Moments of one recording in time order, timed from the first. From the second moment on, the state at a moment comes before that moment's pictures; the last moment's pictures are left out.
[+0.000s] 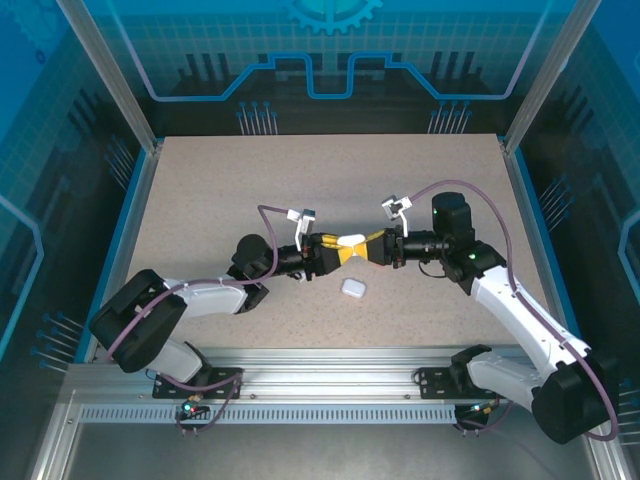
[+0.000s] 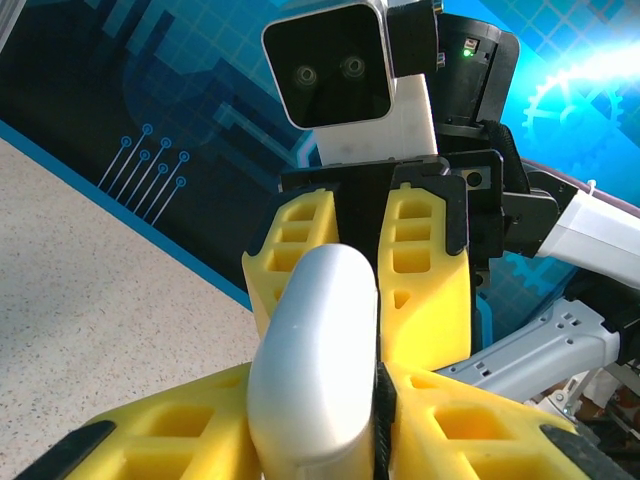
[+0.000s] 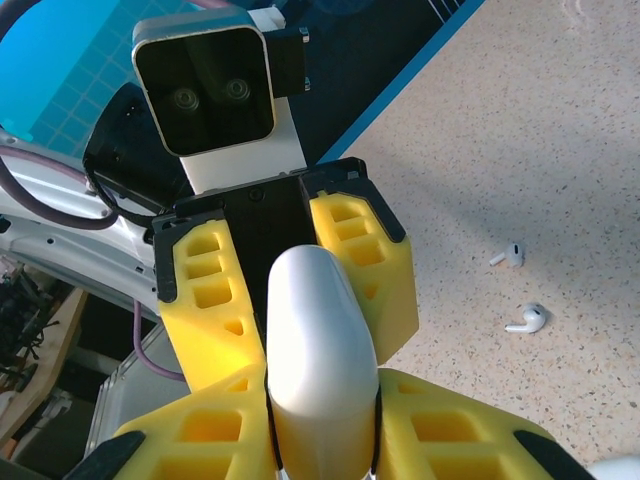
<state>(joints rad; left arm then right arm) -0.66 1.49 0.54 1.18 0.69 -0.80 0.36 1.07 0.82 -0.23 -0.97 0.34</state>
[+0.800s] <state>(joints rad) -0.67 1.18 0.56 0.62 0.70 -0.37 0.31 0.85 0.84 -0.49 -0.72 0.06</state>
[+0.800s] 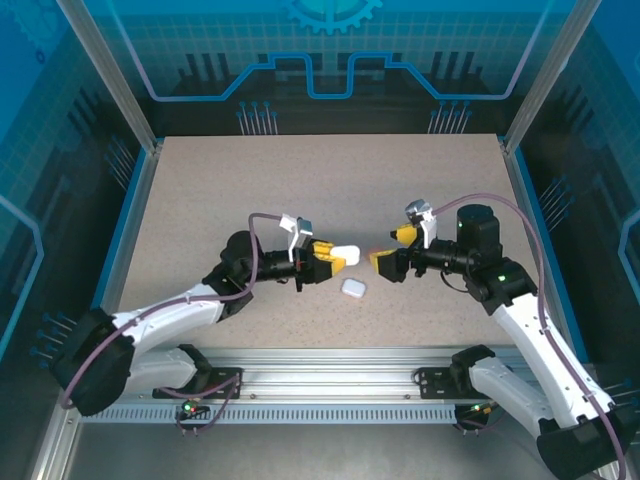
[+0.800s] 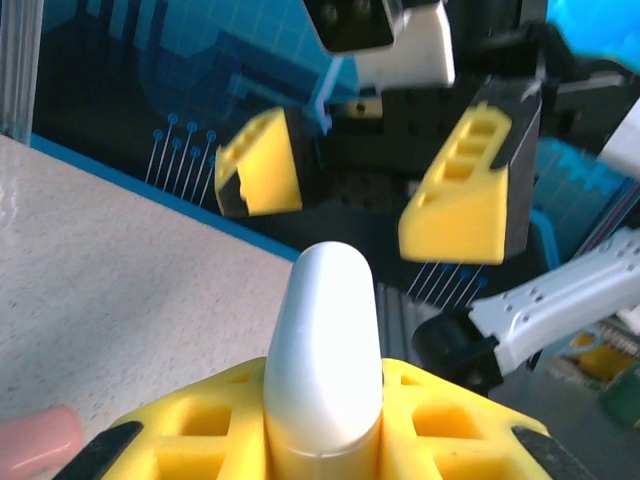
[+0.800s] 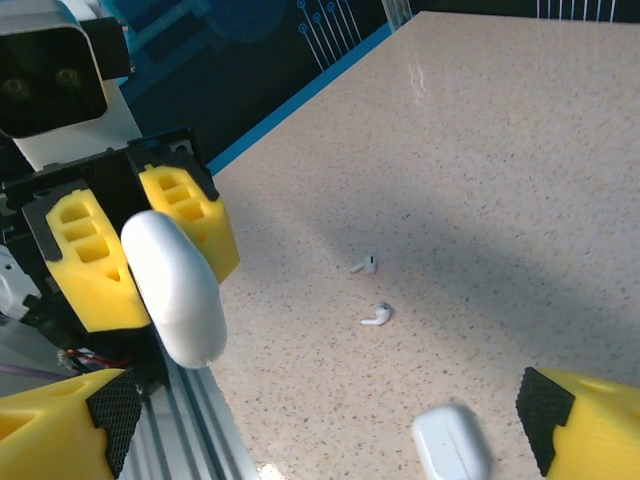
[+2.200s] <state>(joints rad) -0.72 1.08 0.62 0.18 0.61 0.07 0.62 0.99 0.85 -0.43 -0.51 -0.45</state>
